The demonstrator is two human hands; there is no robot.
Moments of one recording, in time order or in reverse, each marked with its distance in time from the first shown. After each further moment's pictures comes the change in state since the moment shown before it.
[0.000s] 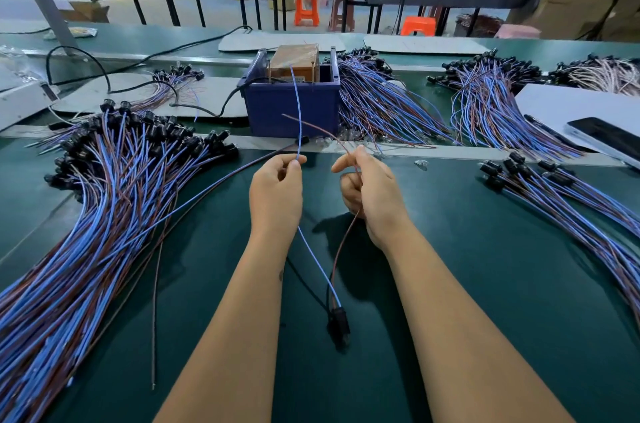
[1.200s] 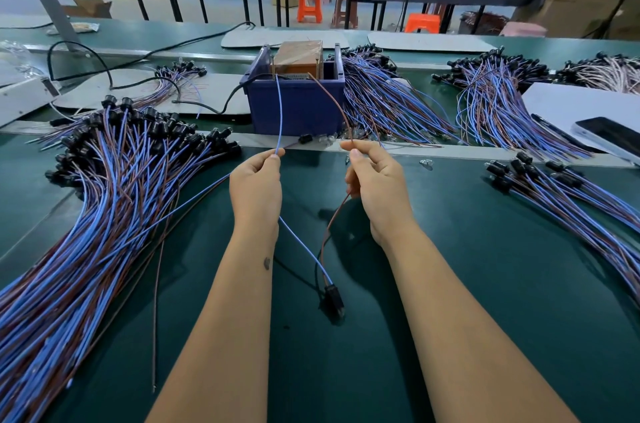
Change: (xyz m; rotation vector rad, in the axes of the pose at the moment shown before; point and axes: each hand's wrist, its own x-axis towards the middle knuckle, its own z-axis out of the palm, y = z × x) left_hand 0.018 -0.004 -0.014 -0.207 0.138 -0.194; right_hand 0.007 0.007 -0.001 -0.077 0.128 -0.116
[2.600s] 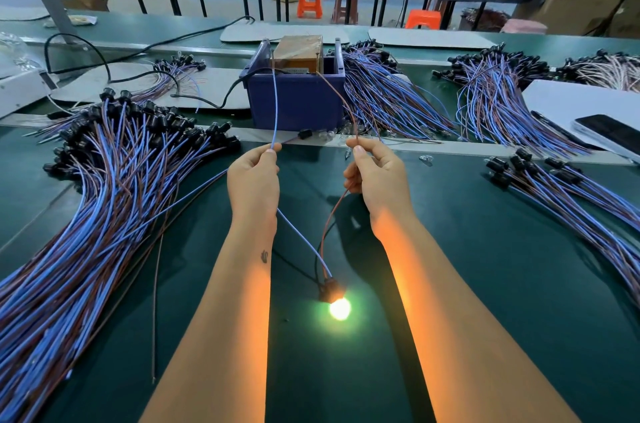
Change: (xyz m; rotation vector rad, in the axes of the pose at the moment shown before) left_hand 0.004 -0.001 -0.002 -0.031 0.010 -0.023; right_hand 0.003 -0.001 -0.001 -0.034 0.085 0.068
